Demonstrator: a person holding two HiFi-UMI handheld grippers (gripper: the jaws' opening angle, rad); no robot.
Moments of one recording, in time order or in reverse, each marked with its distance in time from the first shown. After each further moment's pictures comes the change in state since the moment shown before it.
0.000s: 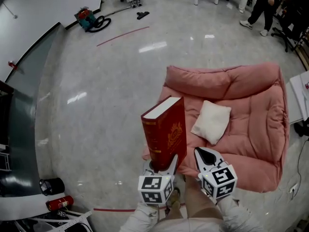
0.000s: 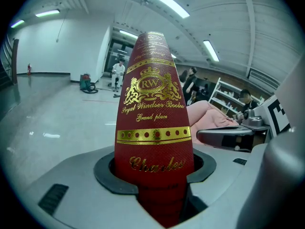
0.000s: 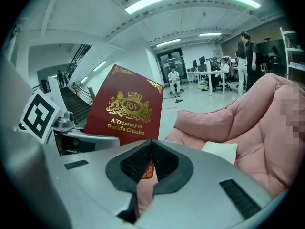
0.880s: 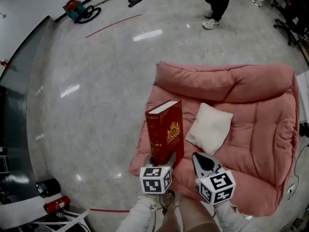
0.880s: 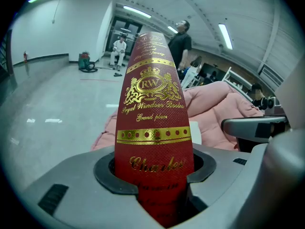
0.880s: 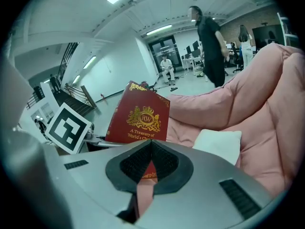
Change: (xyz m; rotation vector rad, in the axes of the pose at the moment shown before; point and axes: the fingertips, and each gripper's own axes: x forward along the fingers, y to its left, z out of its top) left arm 0.153 0.029 -0.056 -0.071 0.217 0.001; right arm 0.068 -0.082 -0.038 0.090 0.117 -0.010
